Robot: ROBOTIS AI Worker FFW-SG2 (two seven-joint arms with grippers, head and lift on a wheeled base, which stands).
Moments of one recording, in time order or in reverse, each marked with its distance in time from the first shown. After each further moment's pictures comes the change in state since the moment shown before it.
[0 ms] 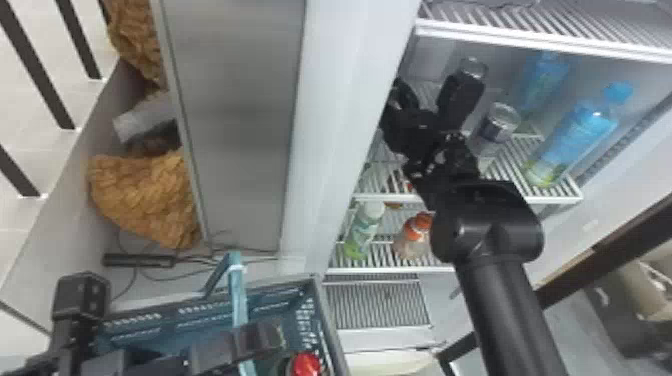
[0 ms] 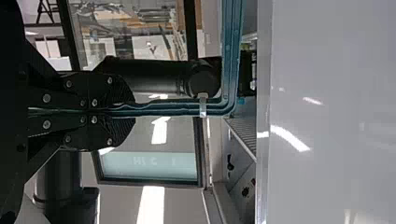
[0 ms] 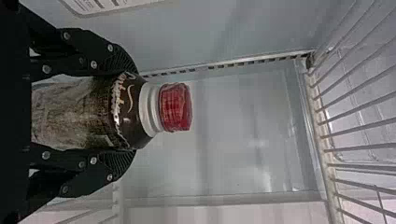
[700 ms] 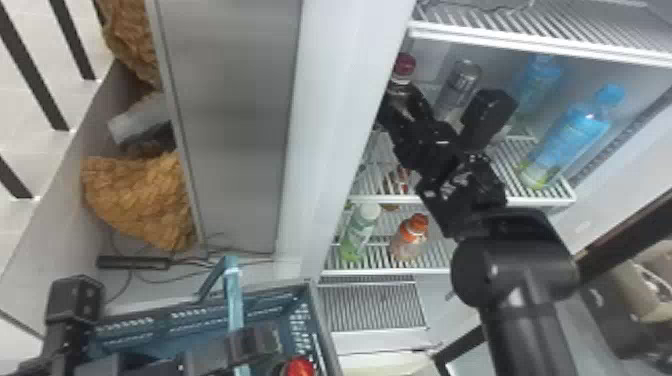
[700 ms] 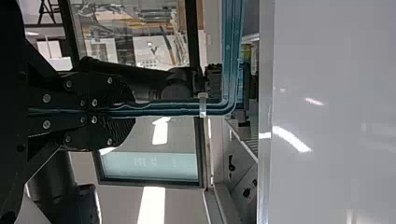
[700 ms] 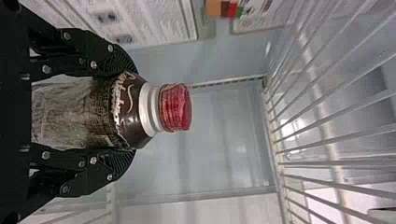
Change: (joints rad) left arm 0.002 0.003 -0.003 0.000 -0.001 0.000 0.000; right arm 0.209 -0.025 -0.030 -0.337 -0.073 0.079 0.001
